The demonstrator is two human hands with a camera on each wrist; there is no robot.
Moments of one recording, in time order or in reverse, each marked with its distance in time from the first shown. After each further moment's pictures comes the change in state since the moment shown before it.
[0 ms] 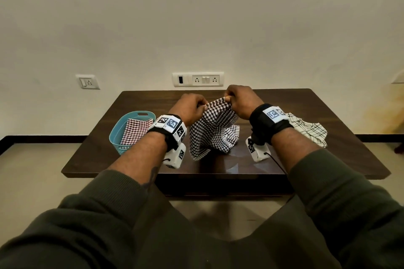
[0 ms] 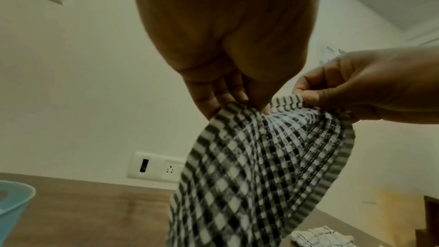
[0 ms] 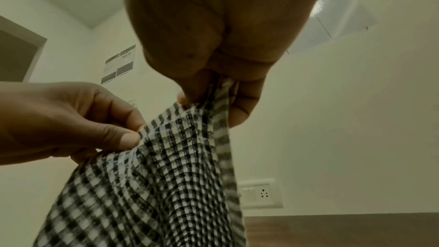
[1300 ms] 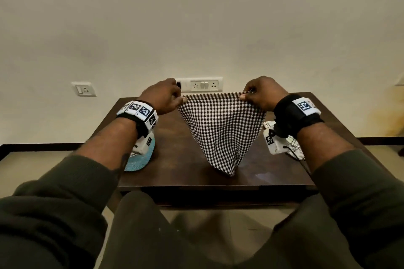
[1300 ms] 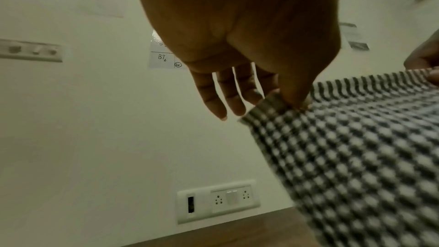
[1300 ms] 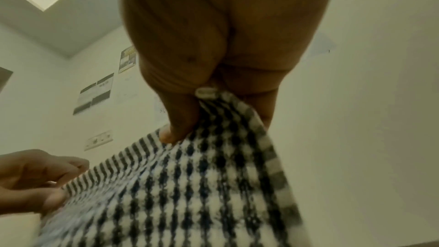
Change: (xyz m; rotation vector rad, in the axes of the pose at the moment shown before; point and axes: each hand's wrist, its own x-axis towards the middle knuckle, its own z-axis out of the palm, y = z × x) left_hand 0.044 -0.048 -0.076 0.482 0.027 0.138; right_hand 0.027 0.035 -0.058 -0.084 -0.016 0.055
